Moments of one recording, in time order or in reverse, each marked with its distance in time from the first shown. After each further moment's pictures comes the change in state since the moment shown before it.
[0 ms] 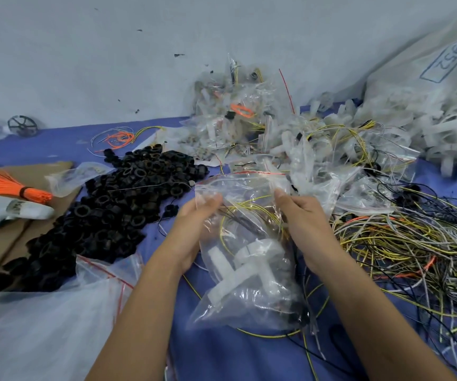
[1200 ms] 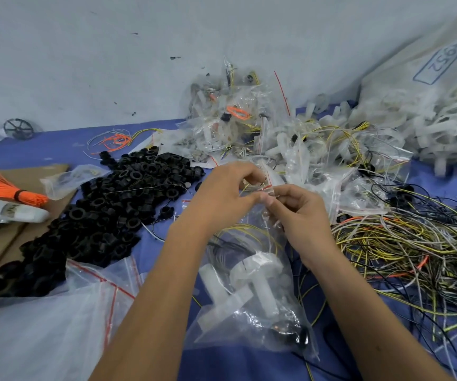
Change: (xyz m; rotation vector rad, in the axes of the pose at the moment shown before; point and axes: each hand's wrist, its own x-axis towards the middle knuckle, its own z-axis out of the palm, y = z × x) left_hand 0.020 0.044 0.054 1.074 -0.224 0.608; right_hand 0.009 0.008 -0.005 0.230 0.013 -0.166
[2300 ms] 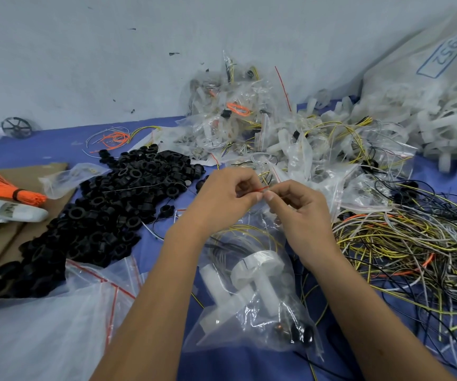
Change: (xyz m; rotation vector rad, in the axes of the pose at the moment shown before) left_hand -0.007 -0.007 0.002 -0.137 -0.043 -0.032; right_hand -0.002 0.003 0.002 -0.145 0.009 -0.161
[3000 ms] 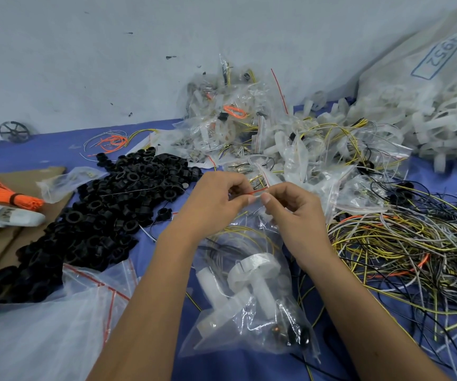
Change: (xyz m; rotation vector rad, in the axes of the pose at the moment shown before) left_hand -0.002 -0.001 -0.007 0.087 0.001 0.027; right_hand 0.000 0.002 0.001 0.012 -0.001 0.018
